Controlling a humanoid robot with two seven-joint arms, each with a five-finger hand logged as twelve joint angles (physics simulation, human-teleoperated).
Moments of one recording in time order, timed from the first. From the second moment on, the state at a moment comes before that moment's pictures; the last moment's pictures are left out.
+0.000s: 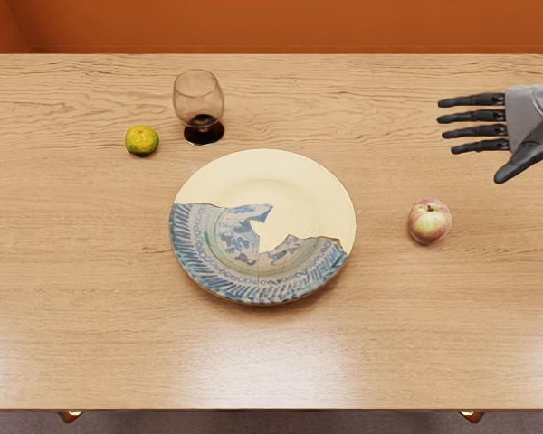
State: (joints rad) left arm -0.07 0.00 -0.18 -0.31 0.11 -0.08 0.10; right arm 1.09 -1.05 0.47 1.24 0.14 0.61 -0.61
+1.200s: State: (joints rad) left arm -0.07 0.00 -0.18 -0.31 0.11 -0.08 0.10; right arm 1.67 -0.55 -0.55 1.47 -0.30 -0.42 -0.61
